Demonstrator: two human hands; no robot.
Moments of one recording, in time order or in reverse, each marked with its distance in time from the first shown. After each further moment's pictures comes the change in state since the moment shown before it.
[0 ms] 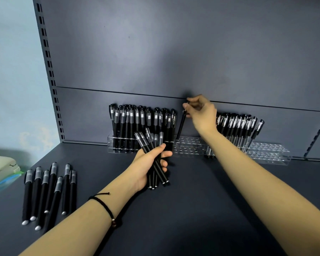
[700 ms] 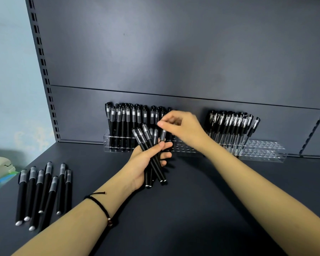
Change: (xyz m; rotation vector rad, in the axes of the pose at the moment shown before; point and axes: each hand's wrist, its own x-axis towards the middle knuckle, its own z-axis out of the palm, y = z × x) left_hand -0.003 0.000 0.001 -0.047 -0.112 0.102; right_hand -0.048 -0.032 0.001 -0.169 -0.488 -0.071
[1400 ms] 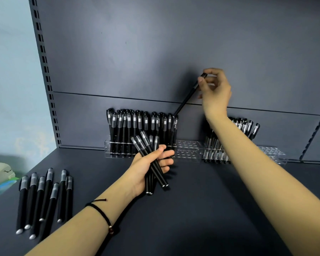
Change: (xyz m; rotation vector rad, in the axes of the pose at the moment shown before) left_hand -0.002 0.003 0.001 -0.105 -0.003 -0.052; right_hand 0.054 -0.016 -0.060 0.223 0.744 -0.077
